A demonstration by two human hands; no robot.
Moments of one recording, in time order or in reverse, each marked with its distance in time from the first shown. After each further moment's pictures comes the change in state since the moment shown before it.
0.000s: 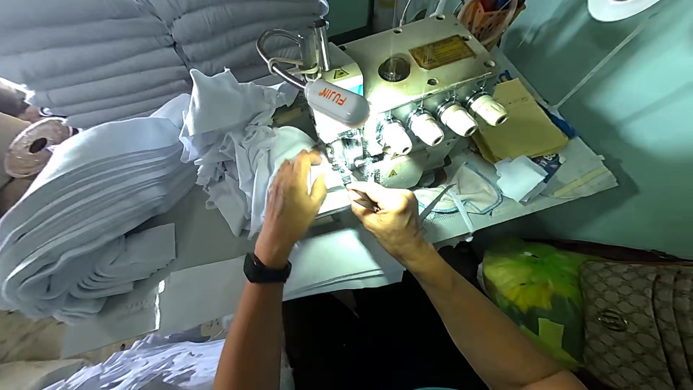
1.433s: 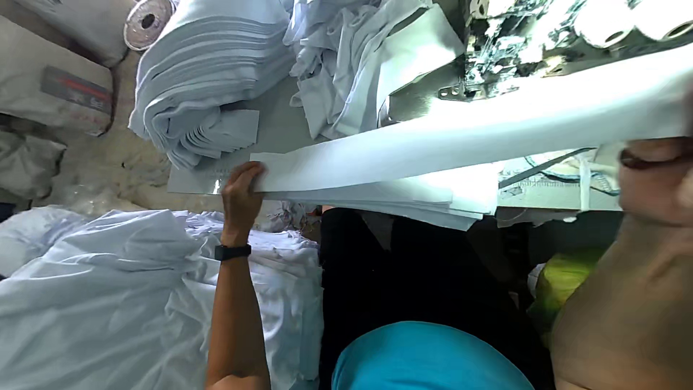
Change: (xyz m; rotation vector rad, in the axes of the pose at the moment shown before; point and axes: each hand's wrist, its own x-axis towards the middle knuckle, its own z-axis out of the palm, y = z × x) left_hand -0.236 -0.105 -0.087 0.167 0.177 -0.421; right_hand 0.014 -0.003 -0.107 0.882 0.020 0.408
